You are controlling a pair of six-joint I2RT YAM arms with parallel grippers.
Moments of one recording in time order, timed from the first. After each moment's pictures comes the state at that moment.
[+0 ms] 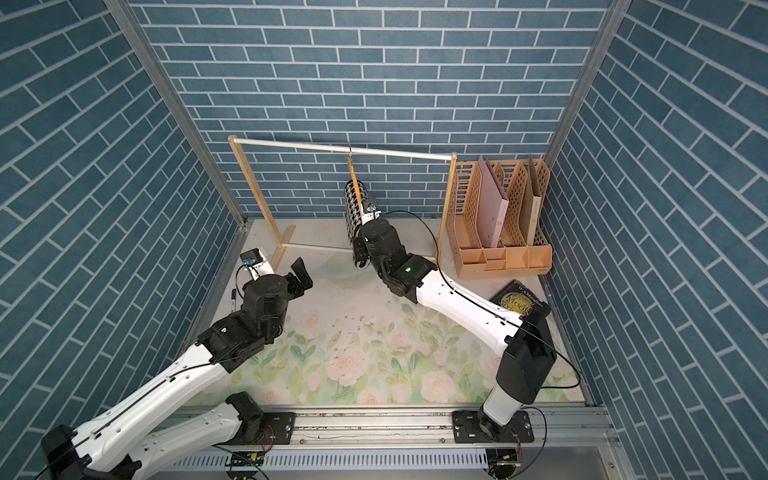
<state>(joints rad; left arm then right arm) -0.69 0.91 0.83 -0.29 -0.80 -0.59 0.91 1.65 1.52 -0.17 0.40 0.20</state>
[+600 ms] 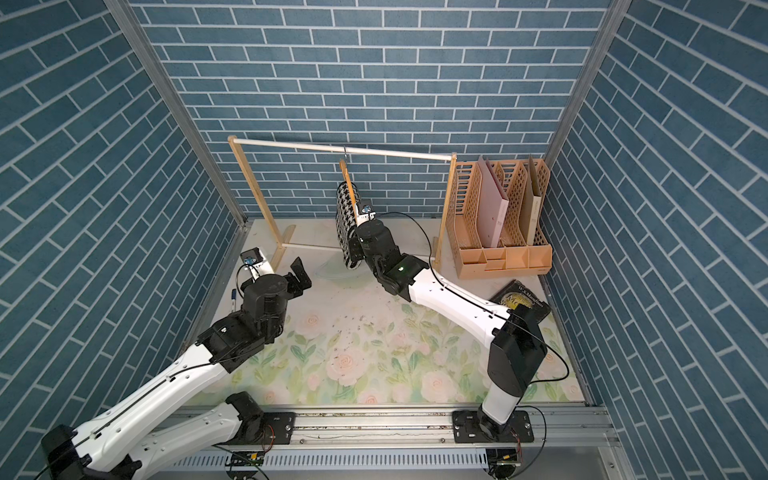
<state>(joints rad) -0.69 0.91 0.83 -0.29 -0.83 -0.54 0.90 1.70 1.50 -0.09 0.37 0.22</state>
